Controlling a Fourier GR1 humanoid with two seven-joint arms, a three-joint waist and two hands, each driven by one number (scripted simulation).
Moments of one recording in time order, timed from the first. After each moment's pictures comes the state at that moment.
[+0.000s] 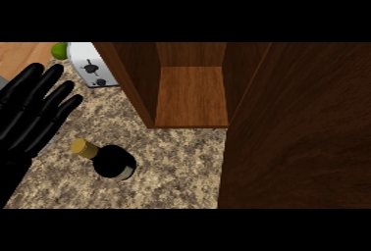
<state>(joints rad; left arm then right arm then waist) -0.32 0.19 -0.01 -2.38 0.30 0.03 0.93 0.19 -0.16 0.34 -2.52 -0.09 0.04 0.41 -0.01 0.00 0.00</state>
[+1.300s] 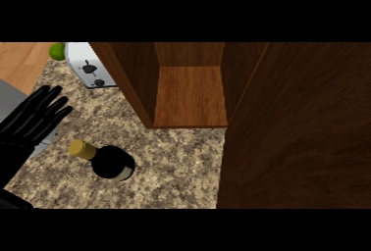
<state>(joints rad) -0.07 0.22 0.24 -2.02 0.49 -0.41 0.57 0.14 -0.17 0.37 -2.52 -0.08 -0.01 0.47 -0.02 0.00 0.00</state>
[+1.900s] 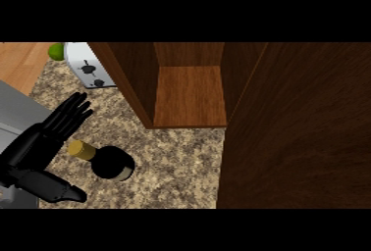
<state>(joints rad) -0.07 0.17 0.20 -1.77 0.28 -0.50 0.34 0.15 -0.19 0.35 -2.52 -0.08 0.00 0.44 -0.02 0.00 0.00</state>
